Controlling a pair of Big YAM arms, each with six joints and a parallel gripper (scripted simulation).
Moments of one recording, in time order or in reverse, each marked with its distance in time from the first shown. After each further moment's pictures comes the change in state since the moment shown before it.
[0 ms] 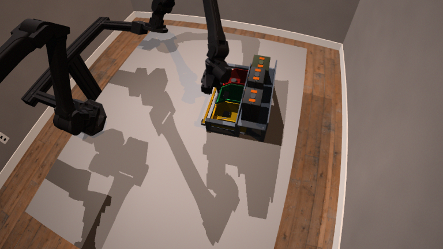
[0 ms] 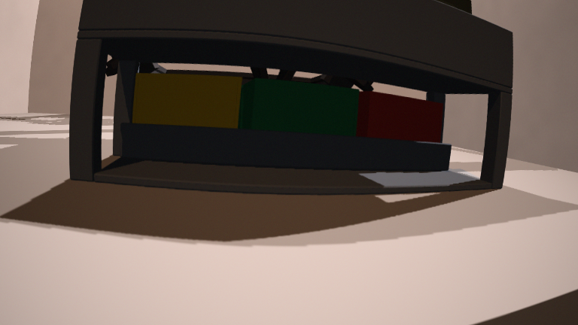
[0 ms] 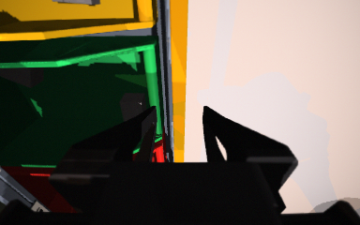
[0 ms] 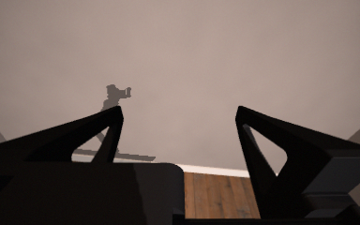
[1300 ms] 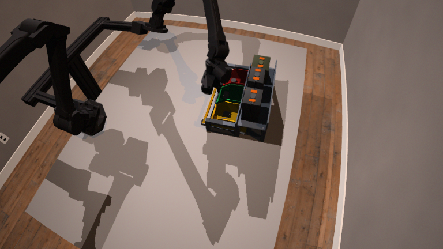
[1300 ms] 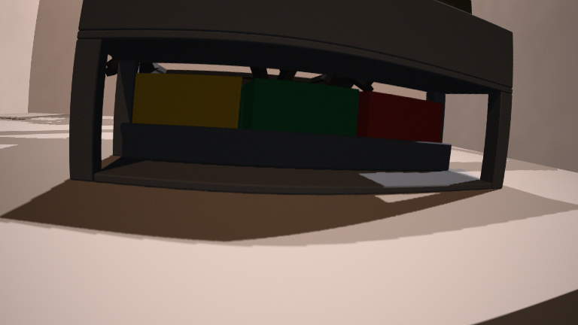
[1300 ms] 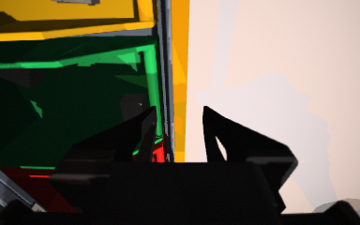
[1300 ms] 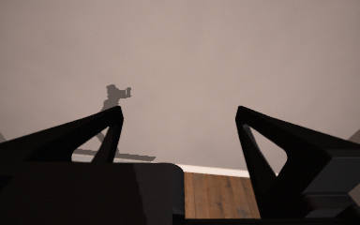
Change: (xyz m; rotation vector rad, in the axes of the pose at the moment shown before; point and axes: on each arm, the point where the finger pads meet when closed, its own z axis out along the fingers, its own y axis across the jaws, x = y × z) left arm 0.000 0.001 0.002 -0.001 0.000 0.000; right arm 0.000 0.000 0.000 0.000 0.000 0.000
